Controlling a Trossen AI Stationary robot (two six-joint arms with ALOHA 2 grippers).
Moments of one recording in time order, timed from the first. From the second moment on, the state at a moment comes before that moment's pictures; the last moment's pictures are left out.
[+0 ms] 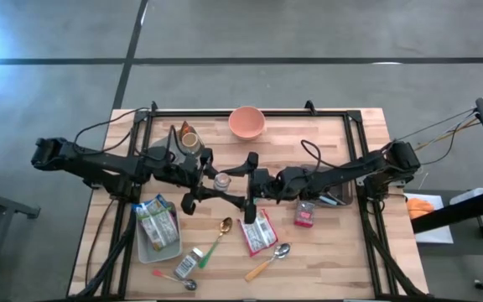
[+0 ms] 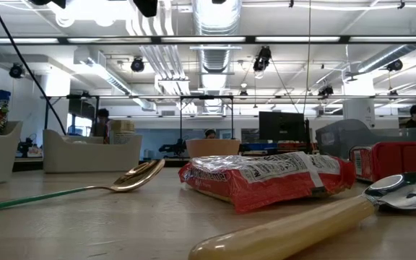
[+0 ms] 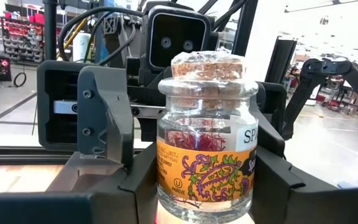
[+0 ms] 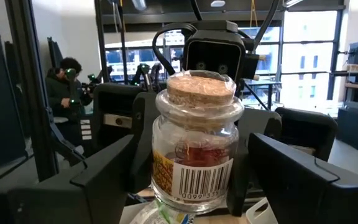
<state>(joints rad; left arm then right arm) -0.11 1.13 0.72 0.47 0.17 -0.15 0.20 1.72 1.16 0.72 0.26 0.04</state>
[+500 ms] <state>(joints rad) -0.11 1.14 0.72 0.45 0.17 -0.11 0.20 1.72 1.16 0.74 0.25 0.05</state>
